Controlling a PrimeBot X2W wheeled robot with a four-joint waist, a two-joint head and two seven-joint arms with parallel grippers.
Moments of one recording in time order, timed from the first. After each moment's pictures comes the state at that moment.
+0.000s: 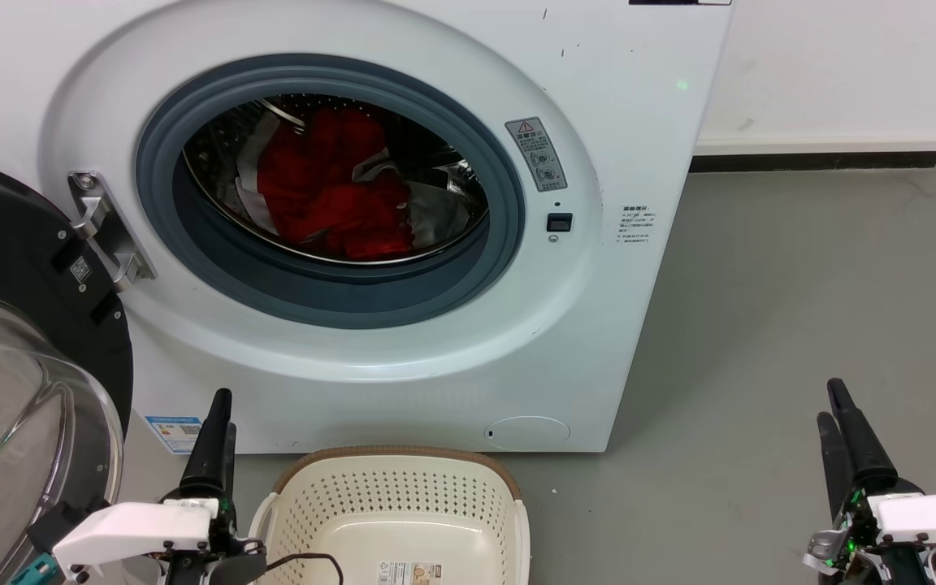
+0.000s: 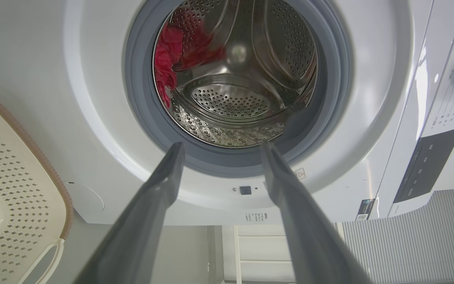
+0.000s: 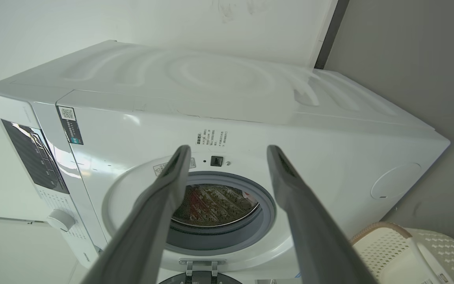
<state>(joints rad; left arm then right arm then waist) -0.06 0.05 0.11 0.22 -1.45 -0.11 0.05 -0.05 -0.05 -0.13 0.24 1.47 0.13 0.05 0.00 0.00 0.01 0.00</state>
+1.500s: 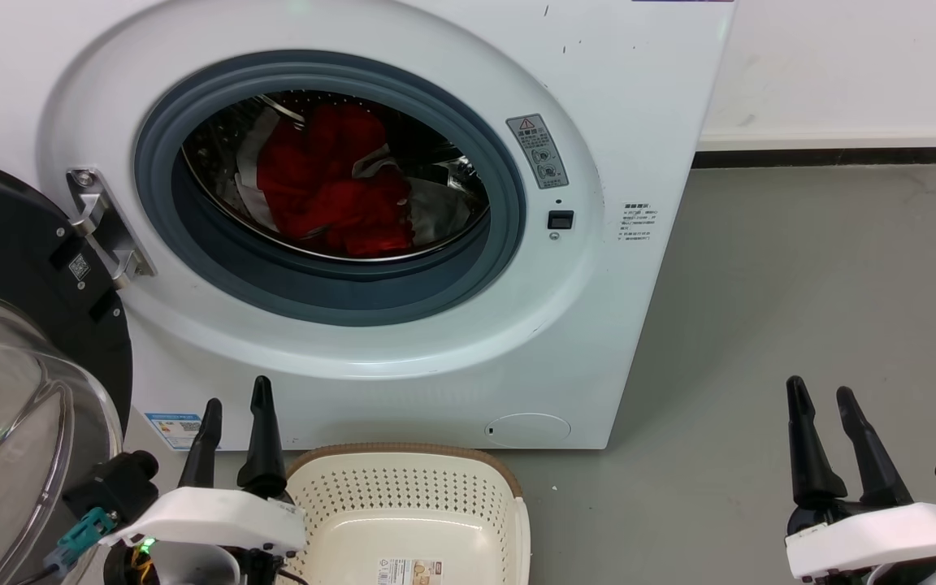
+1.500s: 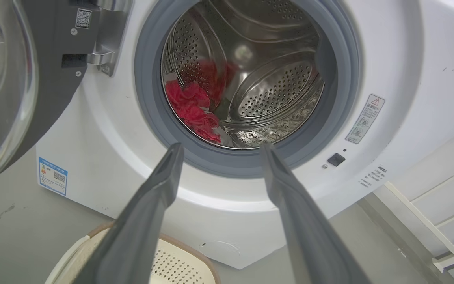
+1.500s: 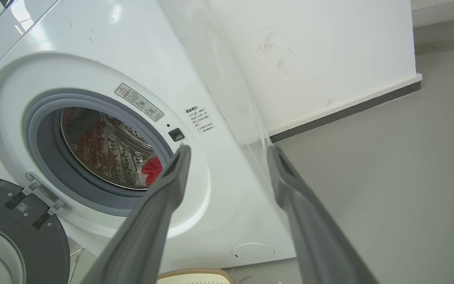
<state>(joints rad) -0.02 0.07 -0.03 0.06 -0.64 0.06 -0.11 0.05 -0.05 -0.04 0.01 0.51 0.13 -0.11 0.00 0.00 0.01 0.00</state>
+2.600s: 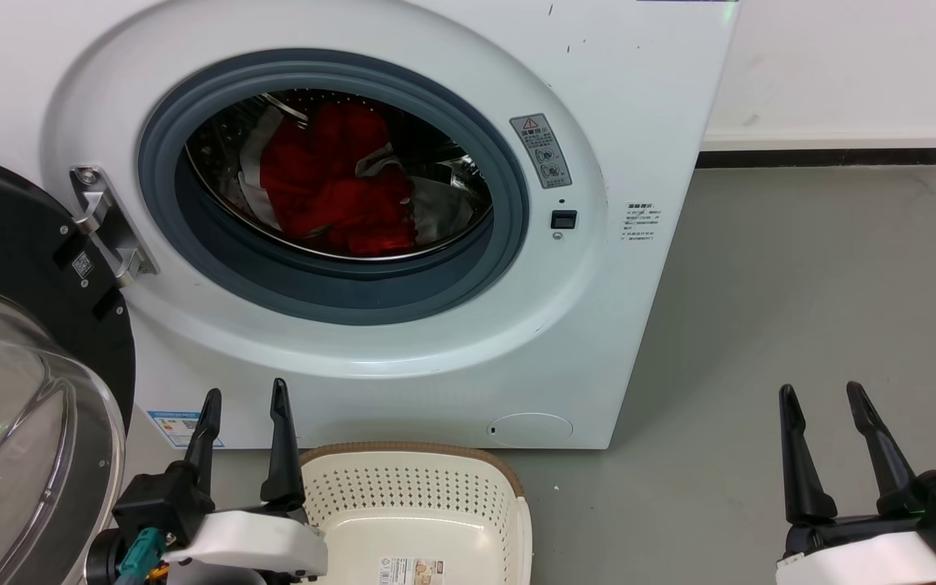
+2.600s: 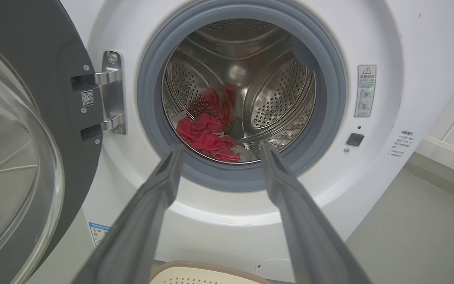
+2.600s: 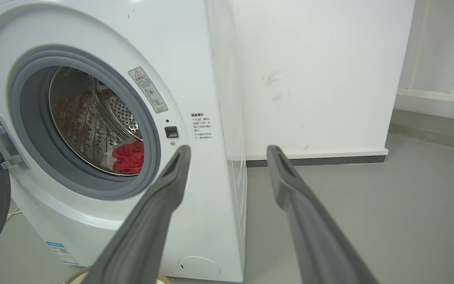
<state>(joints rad) 0.02 0.08 -0.08 0.01 -0.29 0.09 -0.20 0.10 -0.05 -0.03 -0.08 0.16 0.13 -0.20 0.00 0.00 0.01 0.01</state>
